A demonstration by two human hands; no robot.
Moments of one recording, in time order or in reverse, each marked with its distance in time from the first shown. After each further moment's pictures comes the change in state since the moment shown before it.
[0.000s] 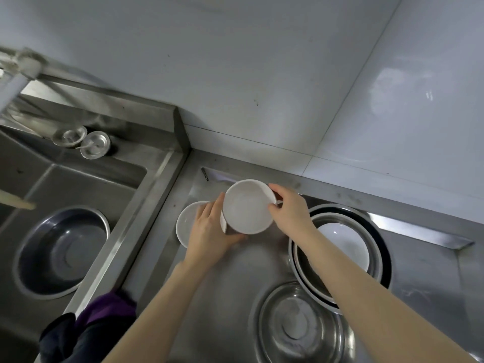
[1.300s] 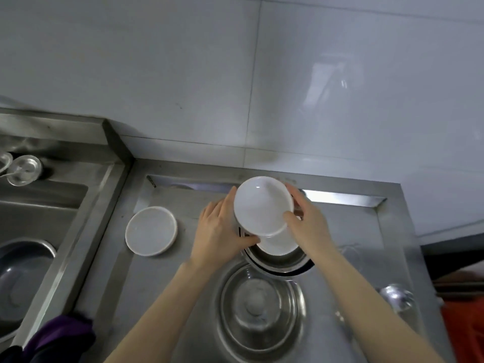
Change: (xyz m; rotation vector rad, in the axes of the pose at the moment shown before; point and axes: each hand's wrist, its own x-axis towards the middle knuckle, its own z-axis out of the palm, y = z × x) left_hand -0.024 0.117 0.032 -0.009 -0.092 0.299; right_hand -0.109 0.062 -0.098 0.201 0.239 0.210
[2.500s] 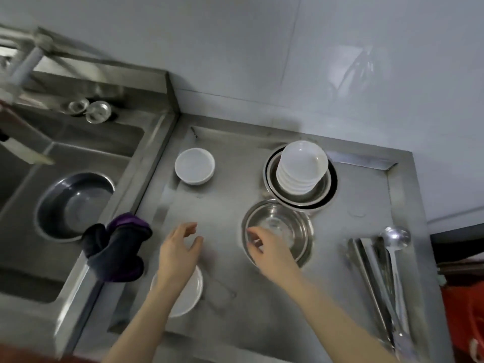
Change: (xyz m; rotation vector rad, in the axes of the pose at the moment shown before) left_hand -0.240 -0.055 -0.052 -0.198 0.120 -0.581; right_hand -0.196 0.038 0.099 -0.204 -0.352 -0.170
